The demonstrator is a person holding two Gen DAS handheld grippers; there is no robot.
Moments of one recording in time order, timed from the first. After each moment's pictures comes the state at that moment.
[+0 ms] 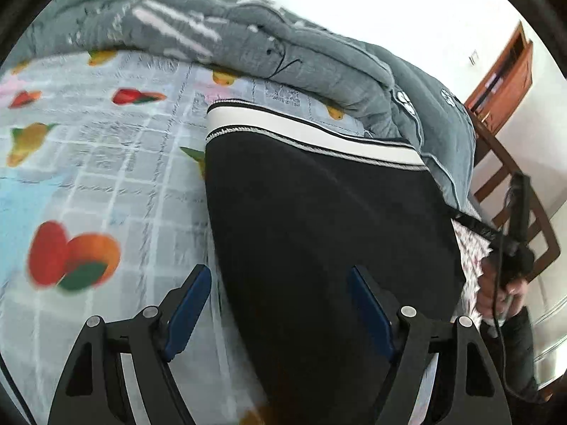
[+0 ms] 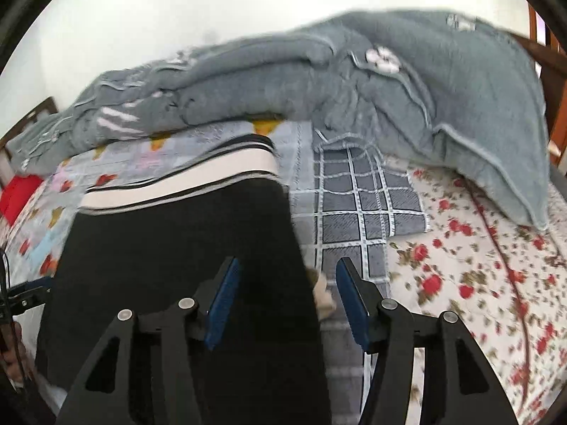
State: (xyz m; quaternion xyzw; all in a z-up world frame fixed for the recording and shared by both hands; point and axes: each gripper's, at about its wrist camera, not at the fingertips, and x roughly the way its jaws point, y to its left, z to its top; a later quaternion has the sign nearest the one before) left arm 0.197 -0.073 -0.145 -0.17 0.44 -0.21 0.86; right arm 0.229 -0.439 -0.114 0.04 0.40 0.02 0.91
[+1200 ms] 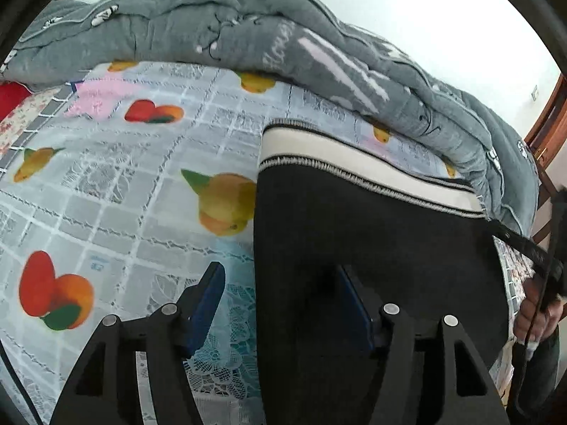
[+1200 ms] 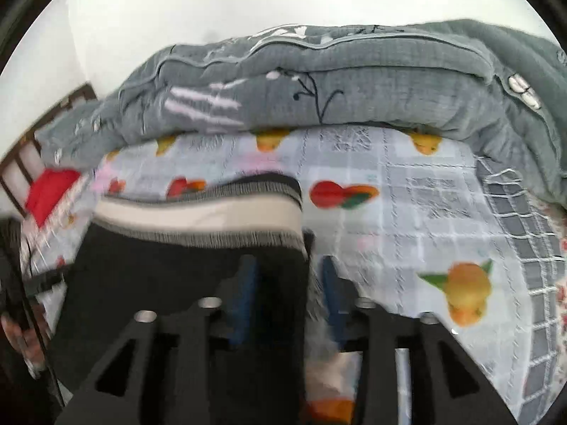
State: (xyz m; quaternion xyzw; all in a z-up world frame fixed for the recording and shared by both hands) left arm 0.237 0.118 -0.138 -0.15 0.44 -0.08 0.88; right arm 0.300 -0.248 -0.113 0.06 0.41 0.12 0.90
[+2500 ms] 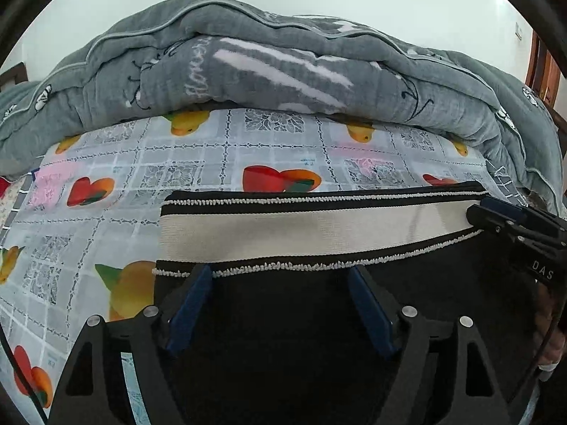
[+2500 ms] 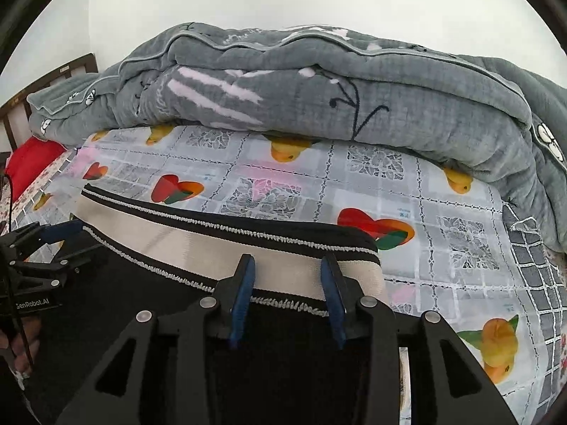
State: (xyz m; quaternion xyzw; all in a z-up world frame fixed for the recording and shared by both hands) left arm 0.301 0.019 -0.141 -0.02 0.40 -0.06 0.91; right arm 0.331 -0.201 -0.136 -0.04 0.37 0.11 0.92
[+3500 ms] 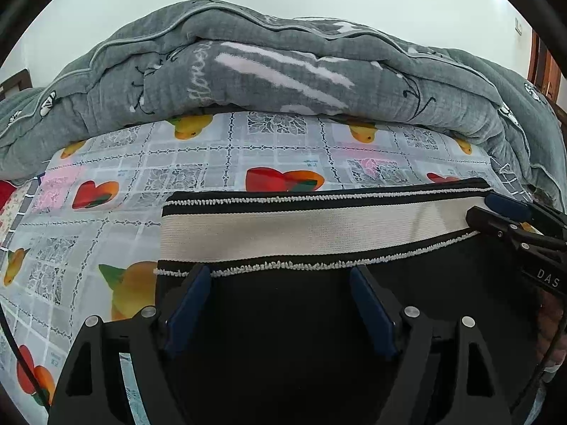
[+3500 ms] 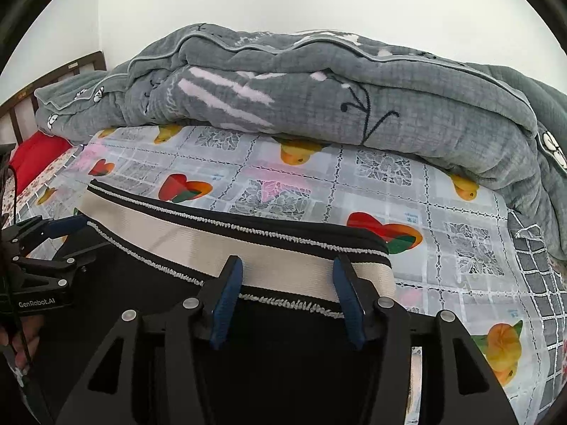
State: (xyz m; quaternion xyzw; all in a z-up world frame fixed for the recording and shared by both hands) left arm 0.300 0.017 -0.142 -0.01 0.39 -0.04 0.92; right arm 0.327 -0.195 -0.139 -0.05 0.36 0.12 0.92
